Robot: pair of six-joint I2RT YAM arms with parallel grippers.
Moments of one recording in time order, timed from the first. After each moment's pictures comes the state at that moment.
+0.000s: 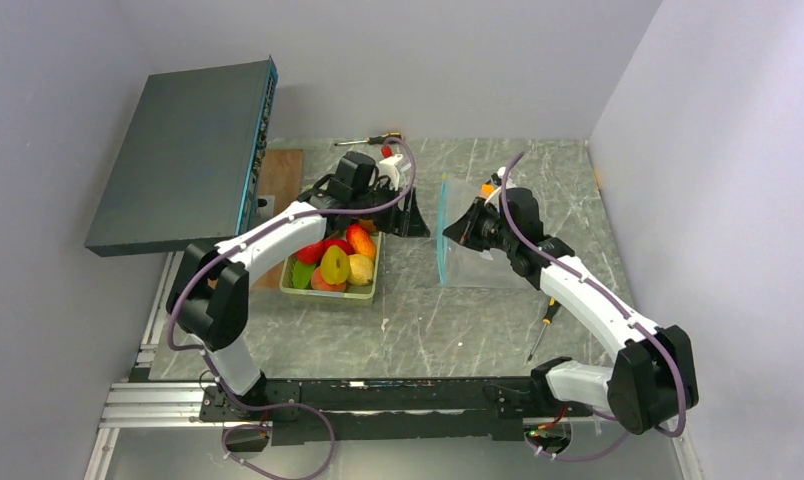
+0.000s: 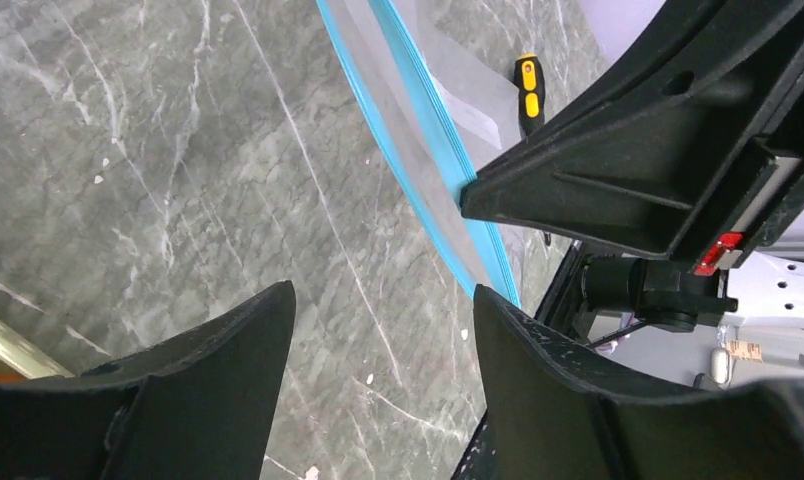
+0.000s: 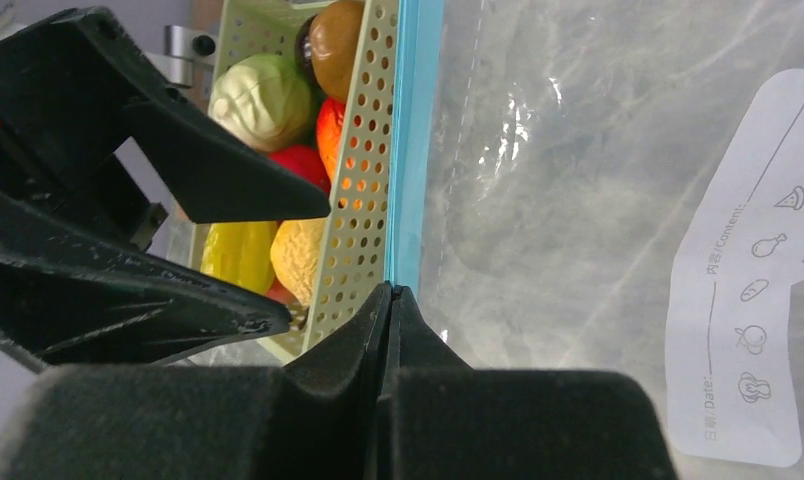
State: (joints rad) left arm -0.60 1.71 1.33 -0.21 0.58 -0.37; right arm 0.38 1.21 0.82 -0.12 -0.25 0.68
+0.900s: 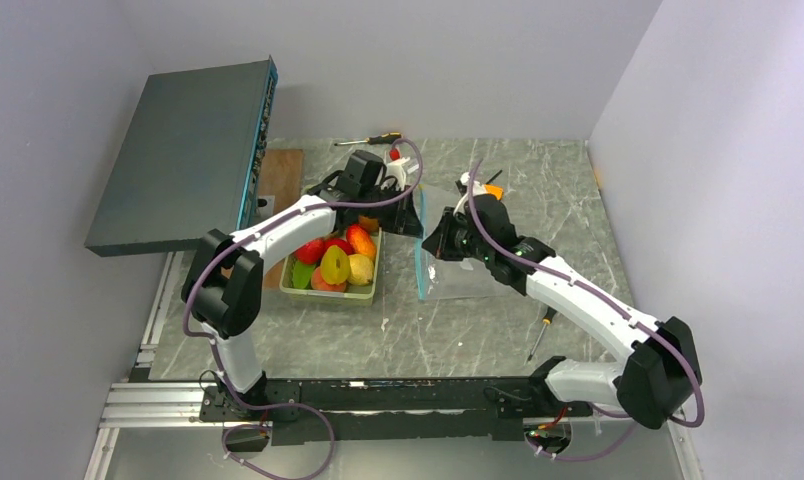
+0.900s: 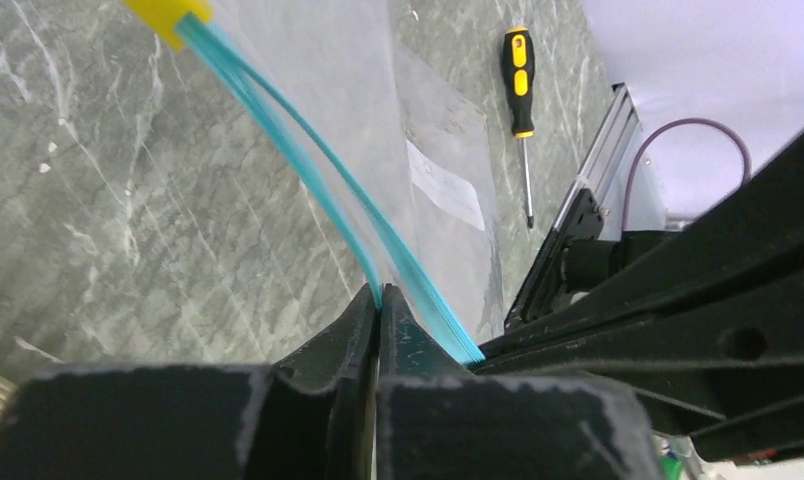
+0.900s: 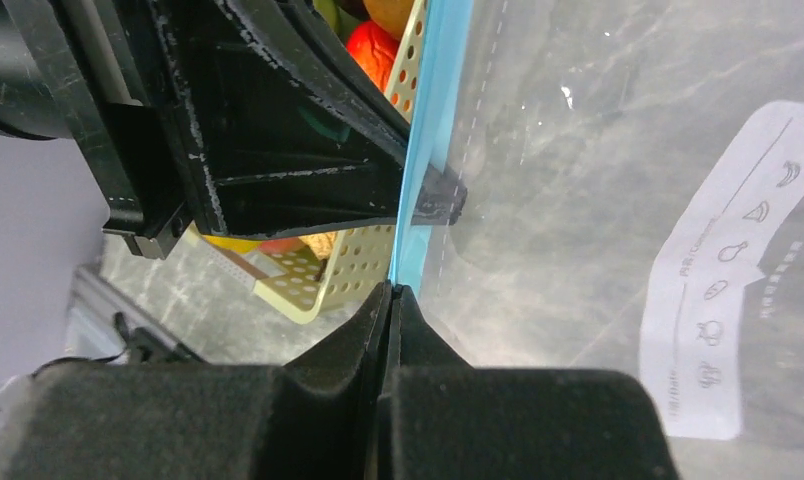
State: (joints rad) left arm -0.60 1.81 1.40 -0.25 0.66 -0.41; right arm 0.60 1.21 0.89 -0.22 -0.12 0.63
